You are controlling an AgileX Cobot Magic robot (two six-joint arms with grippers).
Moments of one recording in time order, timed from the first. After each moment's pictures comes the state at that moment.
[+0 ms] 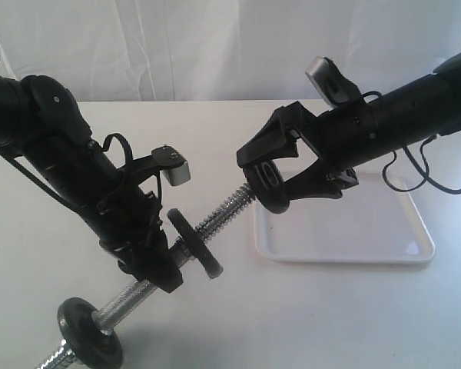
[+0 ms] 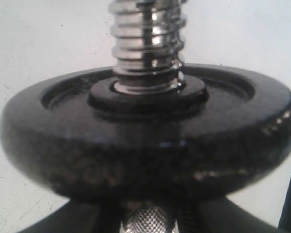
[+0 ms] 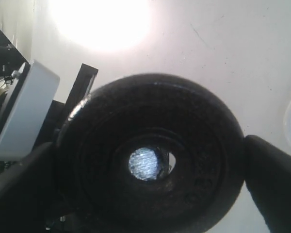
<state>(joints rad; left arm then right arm) -0.50 1.73 -1.11 -0.70 1.01 1.05 0.14 1.79 -1.16 1.16 1.12 -0.73</state>
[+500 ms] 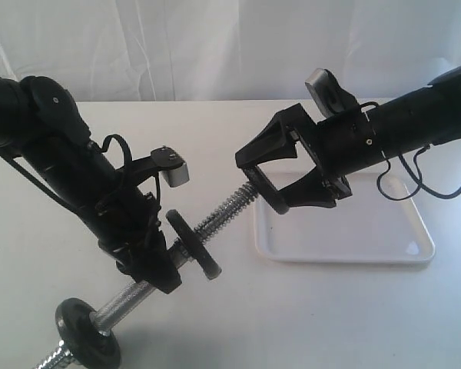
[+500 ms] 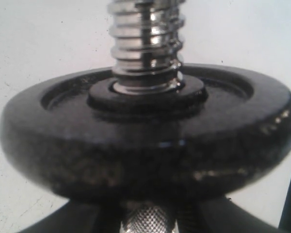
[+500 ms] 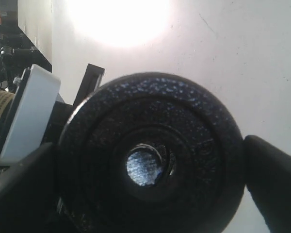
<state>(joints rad) -0.50 1.73 -1.11 -0.70 1.02 1.05 0.13 1.85 -1.16 1.22 1.17 -0.73</state>
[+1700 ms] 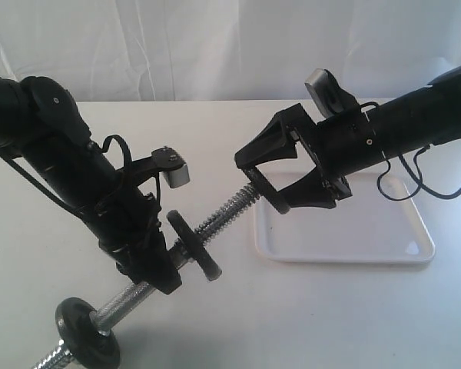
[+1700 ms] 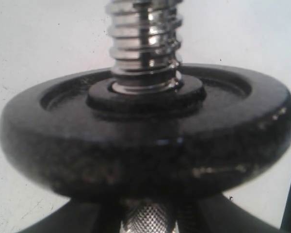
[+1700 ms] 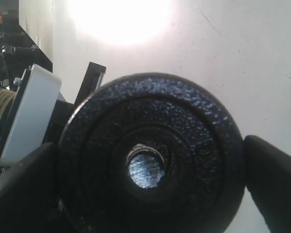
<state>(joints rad) -0.50 1.73 -1.11 -0.70 1.02 1.08 0.13 1.85 -1.16 1.22 1.18 -0.73</state>
